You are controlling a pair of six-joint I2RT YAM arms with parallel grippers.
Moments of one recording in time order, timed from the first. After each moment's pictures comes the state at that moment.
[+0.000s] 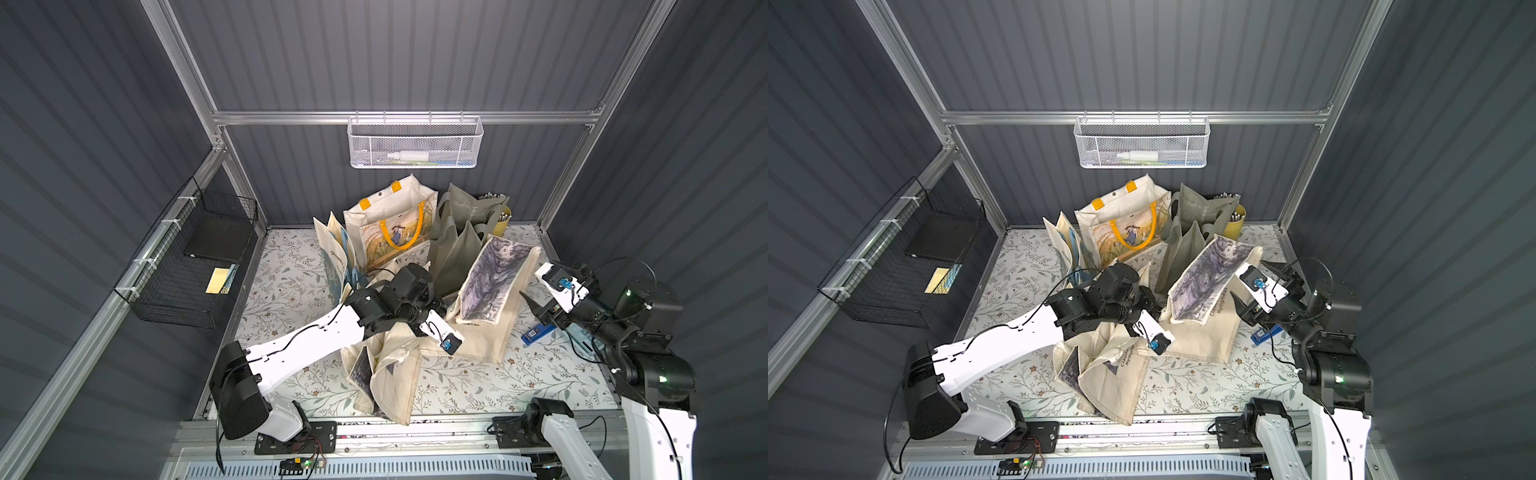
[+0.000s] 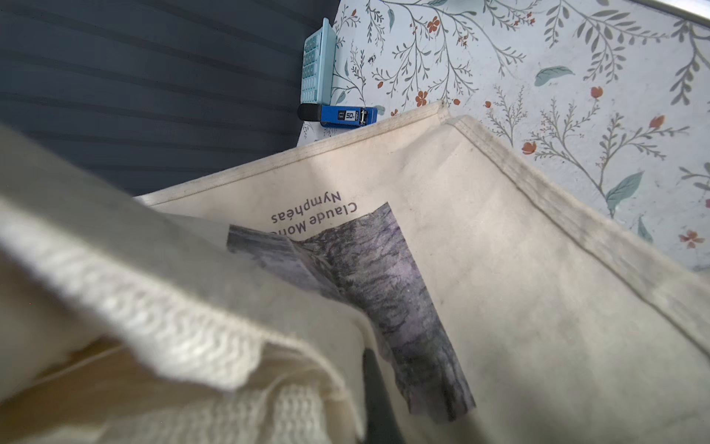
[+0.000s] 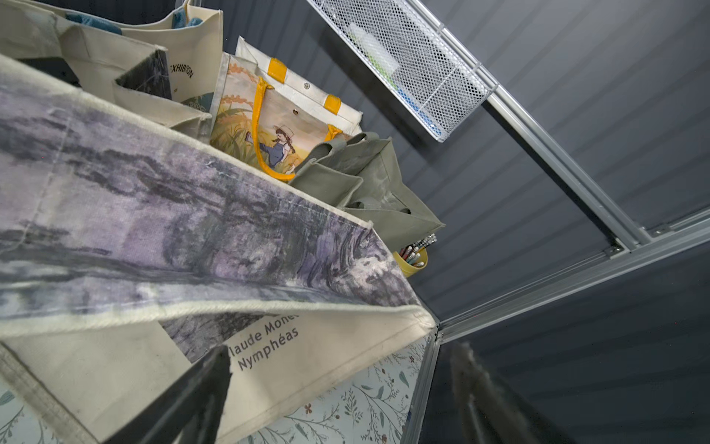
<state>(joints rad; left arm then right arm) -0.96 1.49 1.34 -0.50 0.23 1.49 -0.08 0.71 1.22 -0.88 -0.51 -0.81</state>
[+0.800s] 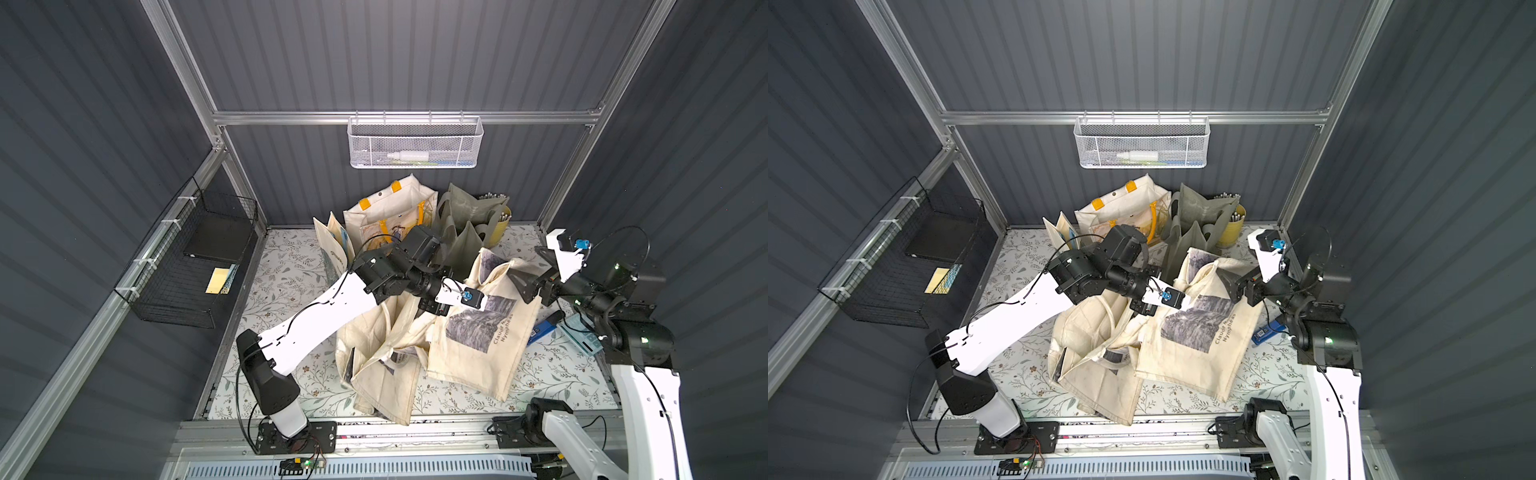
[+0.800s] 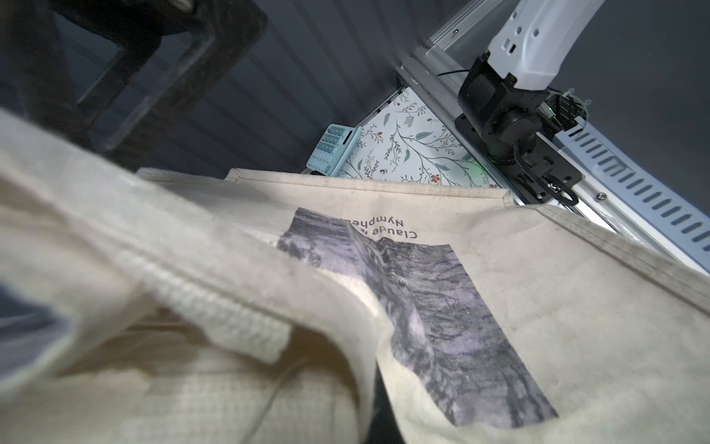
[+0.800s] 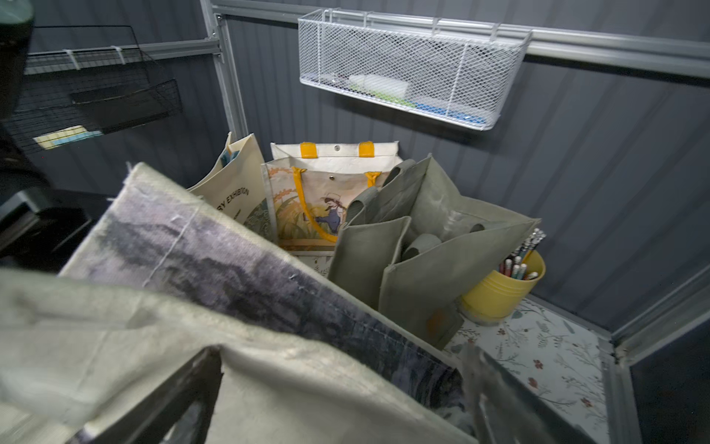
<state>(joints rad) -0.91 1.69 1.87 -0.92 0.53 1.09 -0.08 0.83 1.20 -0.68 -0.74 -0.27</state>
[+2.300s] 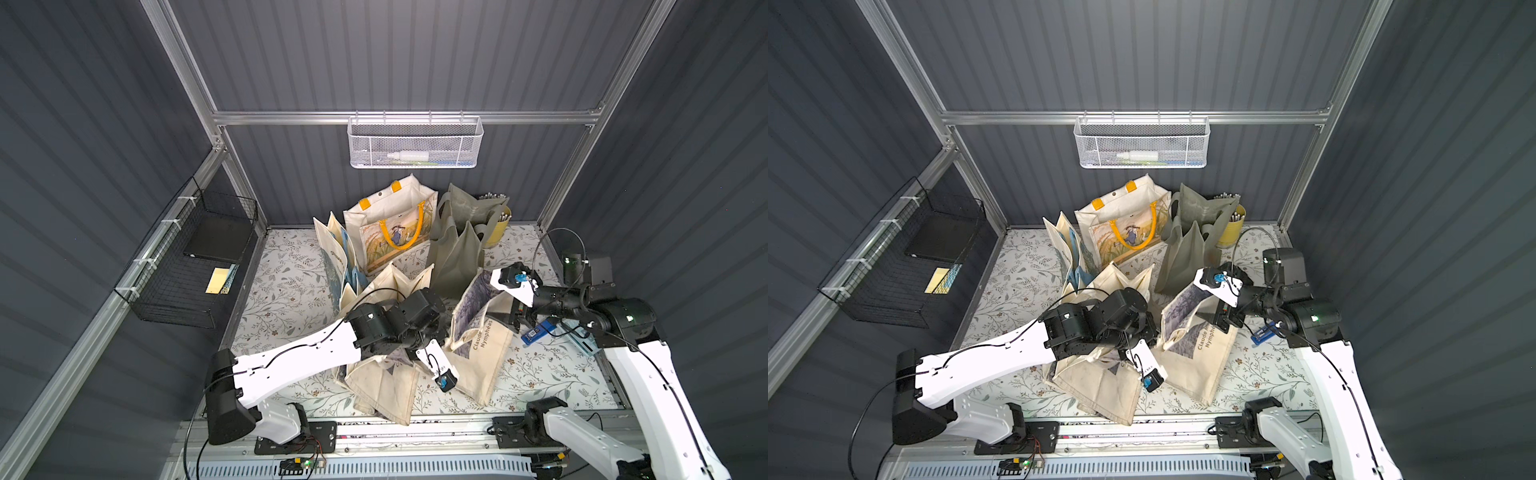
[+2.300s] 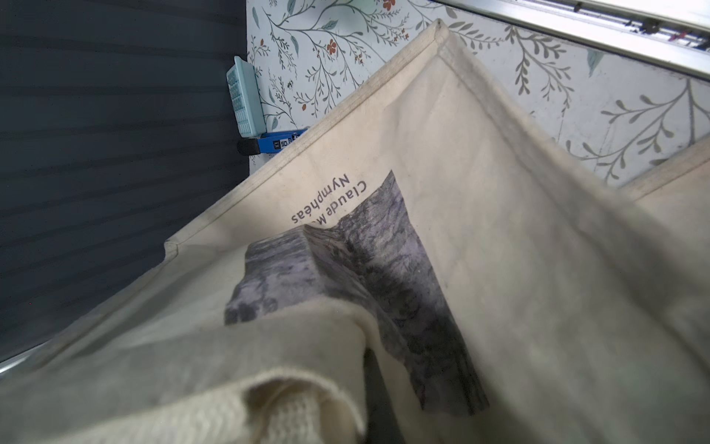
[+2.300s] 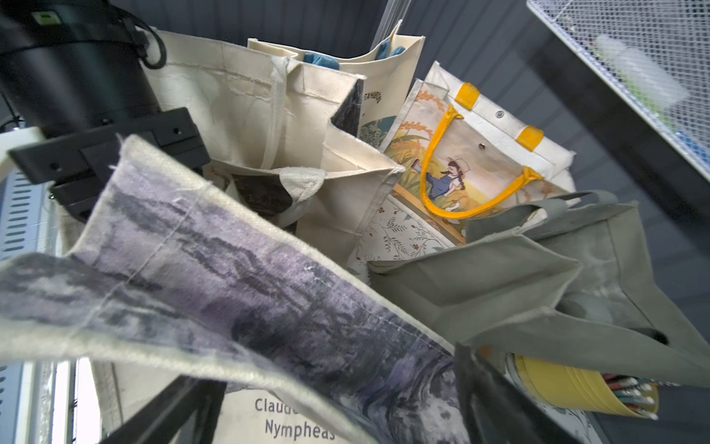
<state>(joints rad) -1.15 1.45 1.38 -0.74 0.06 1.62 0.23 0.95 1.30 -1.03 -0.66 -0.86</state>
